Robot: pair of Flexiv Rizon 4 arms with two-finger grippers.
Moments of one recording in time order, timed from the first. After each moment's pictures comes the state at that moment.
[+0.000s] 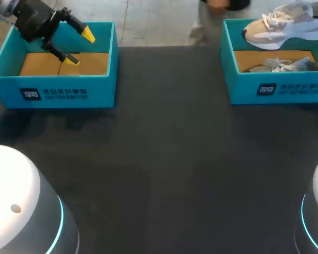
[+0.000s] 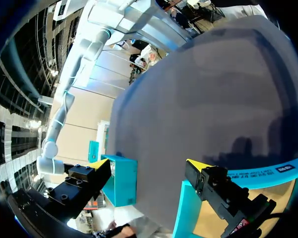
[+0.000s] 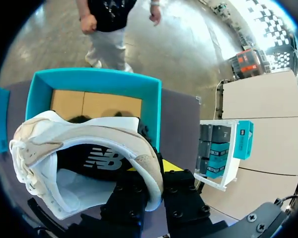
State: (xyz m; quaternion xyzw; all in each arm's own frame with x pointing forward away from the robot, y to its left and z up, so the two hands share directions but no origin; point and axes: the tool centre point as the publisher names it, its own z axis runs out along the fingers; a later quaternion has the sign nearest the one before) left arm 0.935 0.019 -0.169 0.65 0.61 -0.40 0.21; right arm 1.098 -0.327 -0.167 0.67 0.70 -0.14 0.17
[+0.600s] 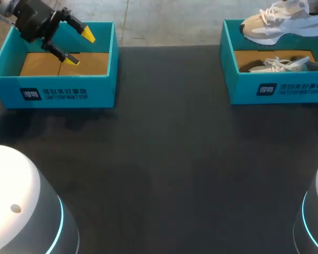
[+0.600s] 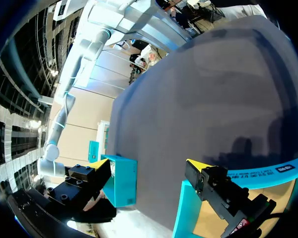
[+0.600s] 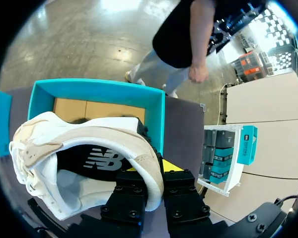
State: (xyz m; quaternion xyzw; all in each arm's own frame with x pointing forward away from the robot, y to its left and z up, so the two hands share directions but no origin) left arm 0.935 0.019 -0.169 0.65 0.61 -0.40 0.21; right arm 1.121 -0.329 -0.174 0.67 0.71 -0.12 0.17
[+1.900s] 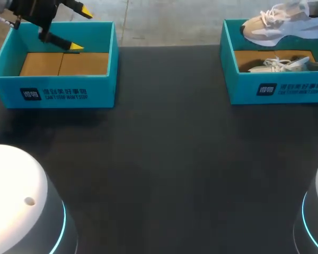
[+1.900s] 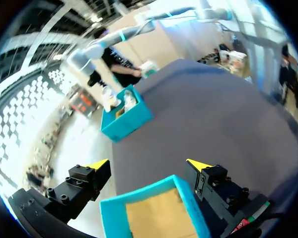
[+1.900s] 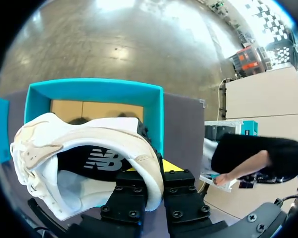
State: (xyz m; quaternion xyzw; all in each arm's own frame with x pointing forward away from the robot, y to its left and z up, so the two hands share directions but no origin) left arm 0.972 0.023 -0.140 0.22 0.88 -0.39 0.18; right arm 1.121 -0.330 -0.185 0.69 0.70 -0.13 0.16
